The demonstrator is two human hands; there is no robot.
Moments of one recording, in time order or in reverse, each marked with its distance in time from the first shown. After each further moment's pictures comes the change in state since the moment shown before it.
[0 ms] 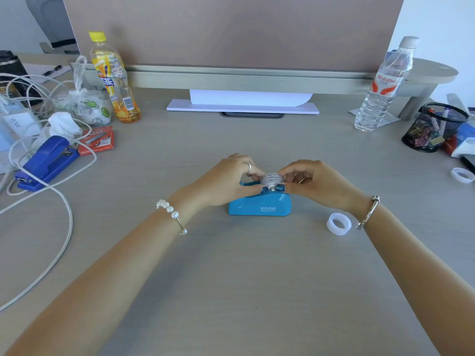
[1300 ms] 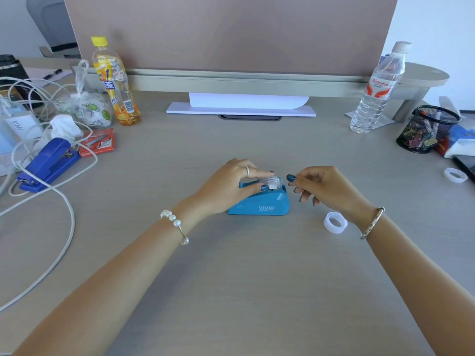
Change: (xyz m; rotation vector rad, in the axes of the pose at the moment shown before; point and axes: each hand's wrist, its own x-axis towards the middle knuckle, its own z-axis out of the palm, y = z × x) left_hand -0.008 0.002 0.013 -0.088 0.099 -0.011; right_hand -0.017 0.000 0.000 0.229 0.160 0.317
